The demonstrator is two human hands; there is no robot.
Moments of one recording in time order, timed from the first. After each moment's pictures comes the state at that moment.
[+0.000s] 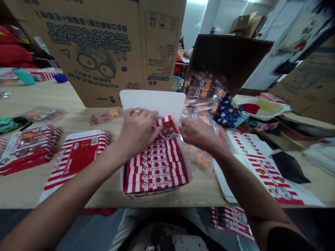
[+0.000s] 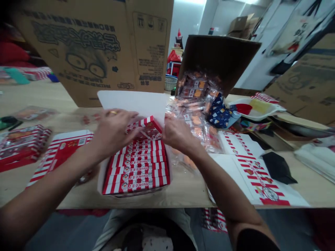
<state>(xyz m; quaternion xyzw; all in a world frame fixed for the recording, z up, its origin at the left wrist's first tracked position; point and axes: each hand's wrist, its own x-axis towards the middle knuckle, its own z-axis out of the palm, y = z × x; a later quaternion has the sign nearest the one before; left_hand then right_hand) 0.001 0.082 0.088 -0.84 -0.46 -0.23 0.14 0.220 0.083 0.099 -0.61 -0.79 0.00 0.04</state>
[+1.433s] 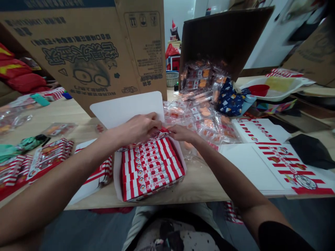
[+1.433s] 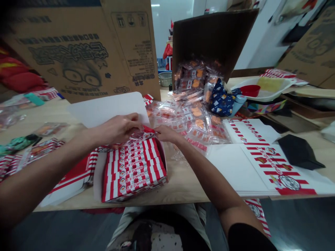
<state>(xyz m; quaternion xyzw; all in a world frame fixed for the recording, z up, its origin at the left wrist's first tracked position) 0.014 0.134 0.109 -0.96 -0.28 -0.02 0.00 0.241 0.141 -0.002 -0.45 -0.81 0.34 0.18</state>
